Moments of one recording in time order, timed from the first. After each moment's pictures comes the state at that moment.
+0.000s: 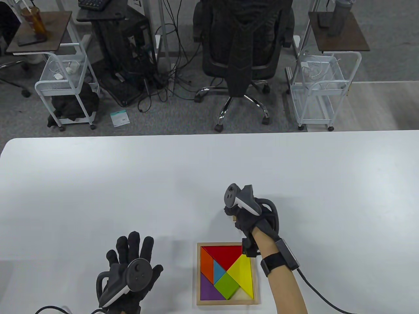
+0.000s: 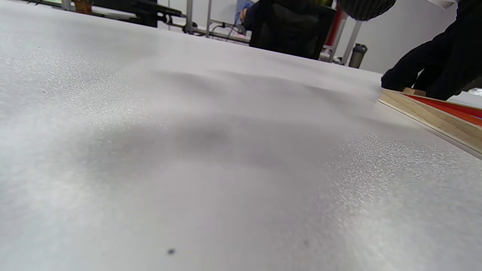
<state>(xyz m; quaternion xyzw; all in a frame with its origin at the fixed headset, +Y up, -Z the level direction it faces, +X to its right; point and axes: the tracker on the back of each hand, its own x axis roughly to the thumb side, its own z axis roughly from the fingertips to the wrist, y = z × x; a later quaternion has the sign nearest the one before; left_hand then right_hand) -0.223 -0.770 -0.163 -0.13 -0.08 0.10 0.98 0.084 -0.781 -0.347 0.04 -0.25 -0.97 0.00</state>
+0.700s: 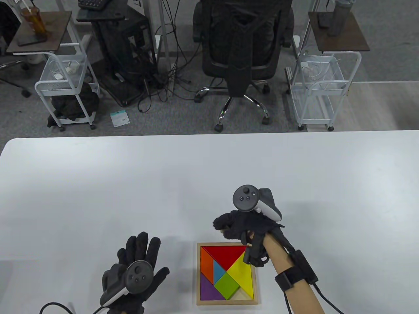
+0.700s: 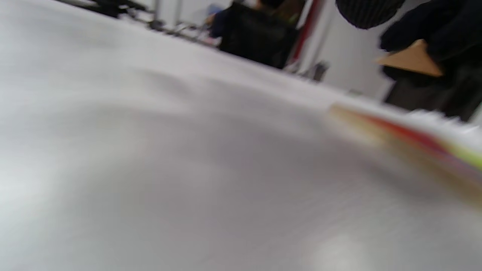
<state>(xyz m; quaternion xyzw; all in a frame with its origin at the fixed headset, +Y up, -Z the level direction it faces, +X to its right) -0.213 -0.765 -0.160 -0.07 -0.20 0.20 0.96 0.081 -0.727 -0.298 -0.20 -0.29 -0.87 -0.33</state>
